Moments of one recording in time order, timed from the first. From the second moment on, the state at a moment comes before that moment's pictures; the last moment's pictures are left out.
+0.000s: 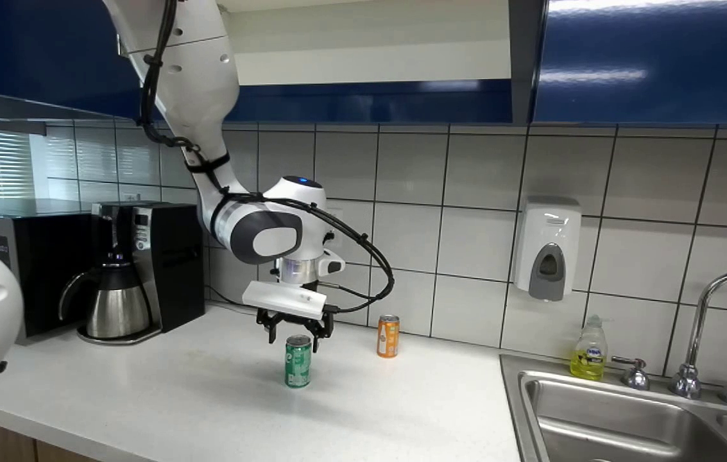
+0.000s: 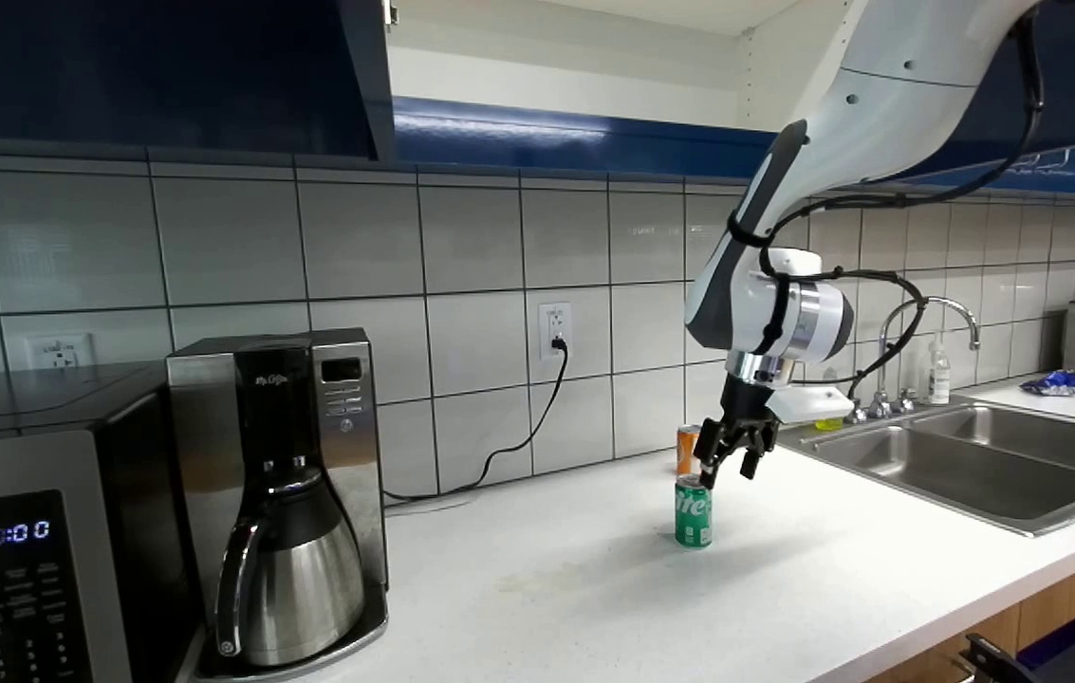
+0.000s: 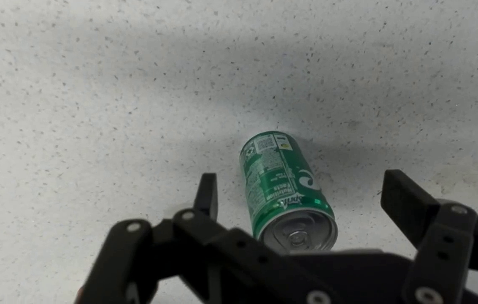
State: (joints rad) arm -0.01 0.15 -0.10 -2.51 0.48 2.81 -0.75
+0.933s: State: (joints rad) arm -0.01 0.27 -0.03 -2.44 0.62 2.92 -0.85
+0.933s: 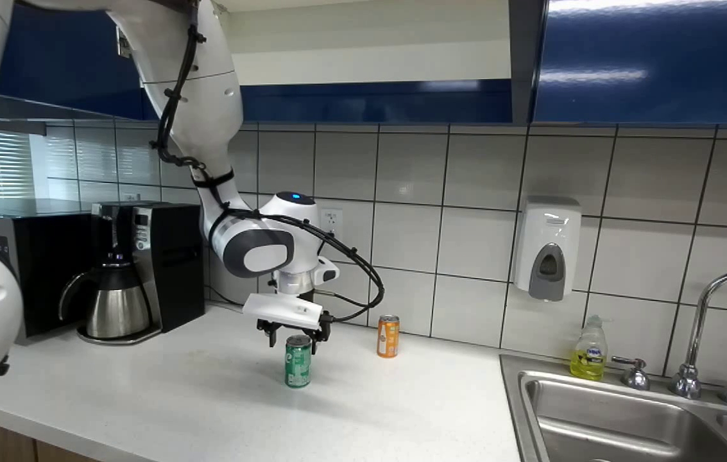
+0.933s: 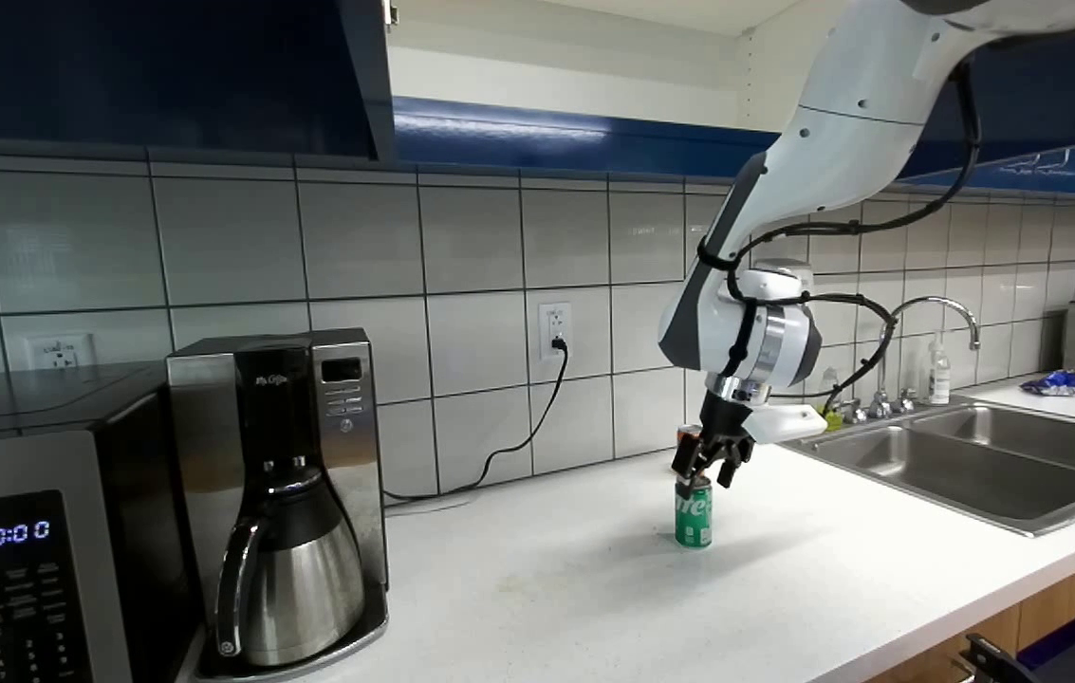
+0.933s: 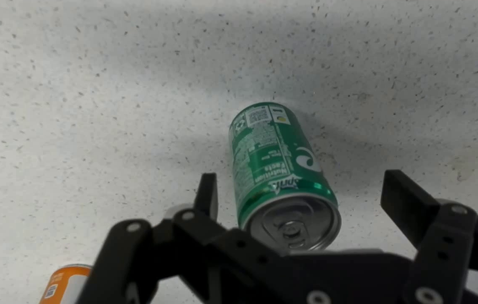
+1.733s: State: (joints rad) arm -0.03 0.35 0.00 -2.39 0.65 2.99 -0.89
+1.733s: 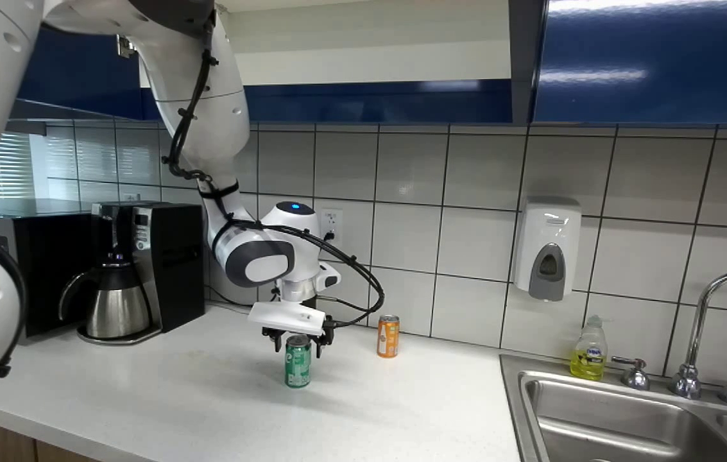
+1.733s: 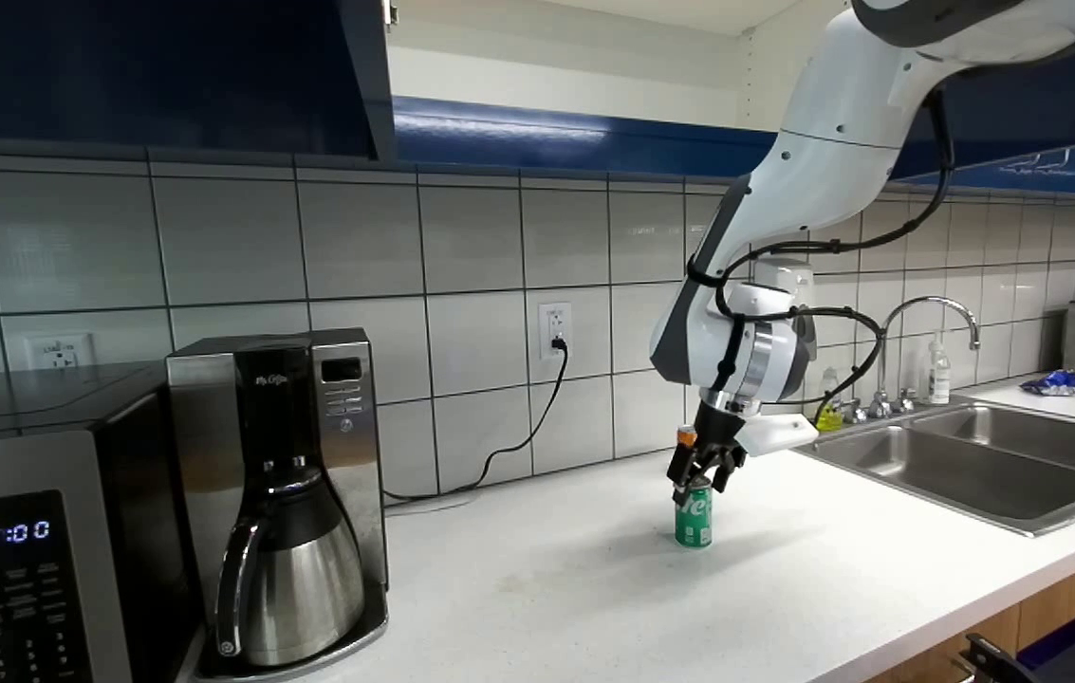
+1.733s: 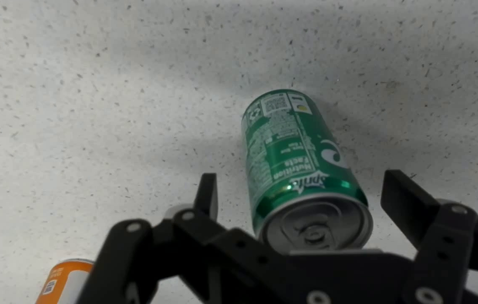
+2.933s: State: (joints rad) arm -0.07 0.40 0.05 -2.34 0.65 3.01 -0.89
